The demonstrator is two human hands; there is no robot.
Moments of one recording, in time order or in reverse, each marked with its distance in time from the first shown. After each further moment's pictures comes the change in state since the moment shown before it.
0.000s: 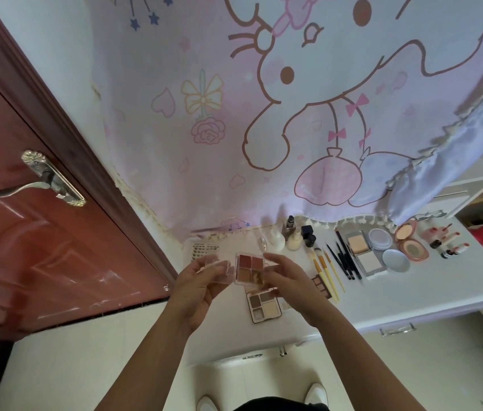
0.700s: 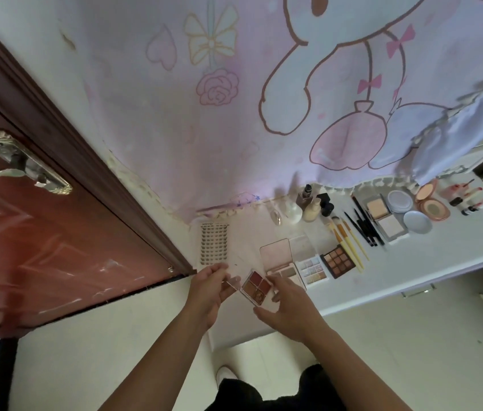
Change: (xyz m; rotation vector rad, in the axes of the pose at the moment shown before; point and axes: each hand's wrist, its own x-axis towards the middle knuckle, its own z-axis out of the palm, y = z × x) left_hand 0.067 -0.034 -0.076 0.283 0.154 -0.157; right_hand 0.024 0.105 0.073 -0.725 0.148 -0.074
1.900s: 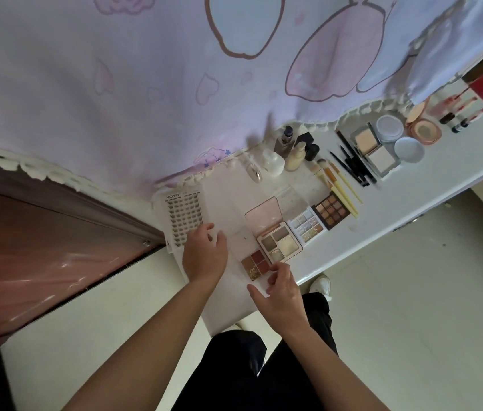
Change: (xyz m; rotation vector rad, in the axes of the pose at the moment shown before) left_hand 0.097 -0.037 0.016 1.122 0.175 0.445; right_hand 0.002 0.034 0.099 0.224 0.301 0.487
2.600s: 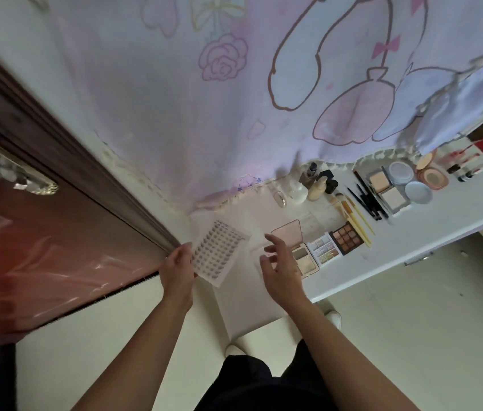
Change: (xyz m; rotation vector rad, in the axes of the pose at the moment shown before) left_hand -0.021 -0.042 -0.108 -0.869 0.075 -0.330; right_hand 0.010 -0.101 -0.021 0.174 0.050 -0.267
